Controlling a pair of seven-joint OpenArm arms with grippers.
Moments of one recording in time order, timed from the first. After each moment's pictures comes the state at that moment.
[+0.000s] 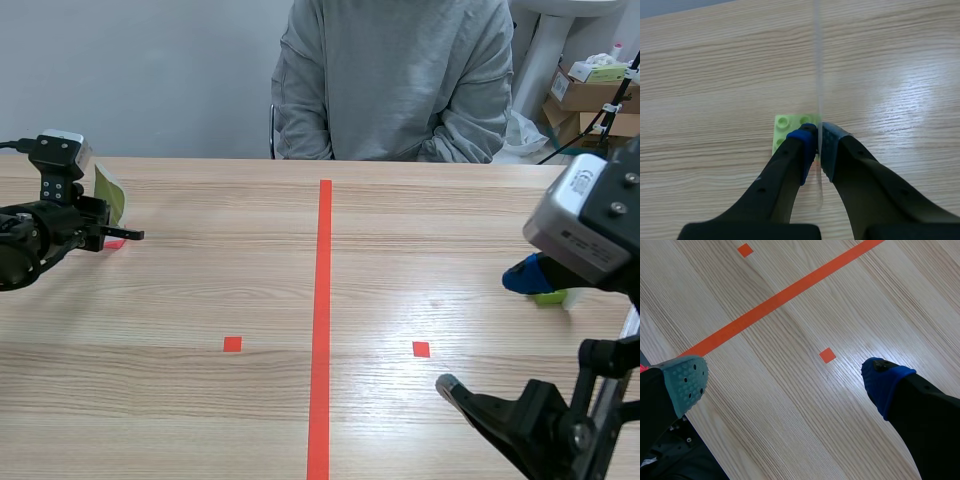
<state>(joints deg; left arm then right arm) -29.3 -17.5 -0.7 31.2 3.2 -12.8 -4.8 -38.1 30.2 9.2 126.0 17.5 39.9 -26.8</state>
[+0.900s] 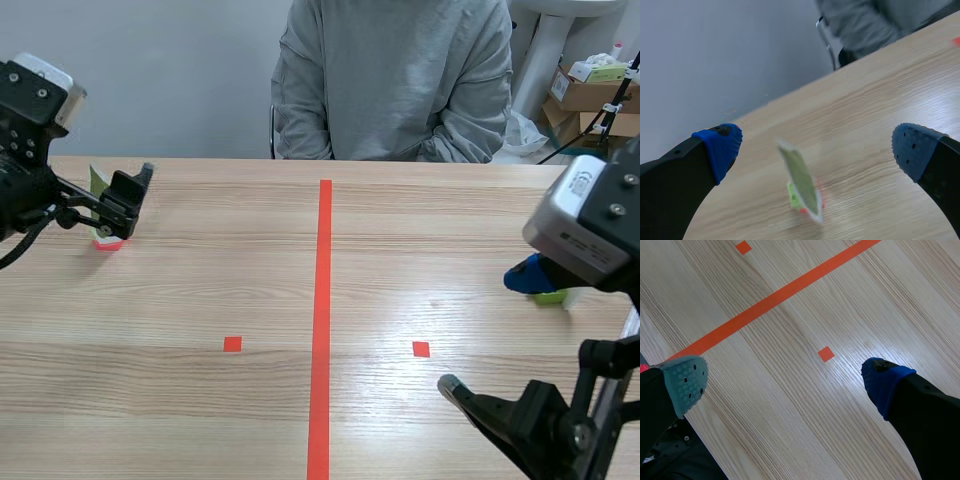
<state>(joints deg) -1.1 -24.2 2.1 84.8 3.6 -11.4 -1.9 -38.0 30.2 9.2 126.0 16.8 39.9 -26.7</state>
